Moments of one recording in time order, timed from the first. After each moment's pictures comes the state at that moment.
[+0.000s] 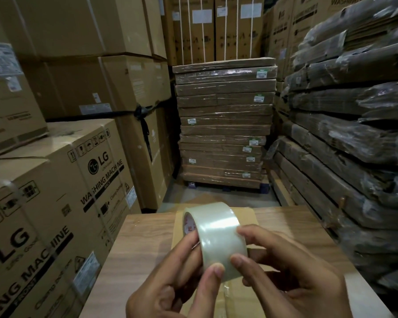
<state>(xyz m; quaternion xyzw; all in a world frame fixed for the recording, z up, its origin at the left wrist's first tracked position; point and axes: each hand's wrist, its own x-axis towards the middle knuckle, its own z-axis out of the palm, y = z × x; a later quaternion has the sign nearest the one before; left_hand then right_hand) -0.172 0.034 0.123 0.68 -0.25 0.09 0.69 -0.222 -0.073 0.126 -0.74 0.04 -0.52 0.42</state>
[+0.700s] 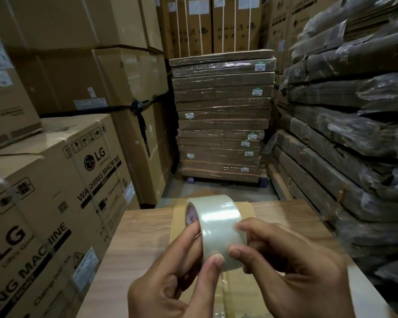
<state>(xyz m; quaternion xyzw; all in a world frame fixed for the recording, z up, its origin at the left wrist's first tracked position) -0.153 0.025 0.105 0.64 -0.34 0.14 0.67 -0.214 -0.089 0.123 -0.78 0.04 -0.54 0.33</state>
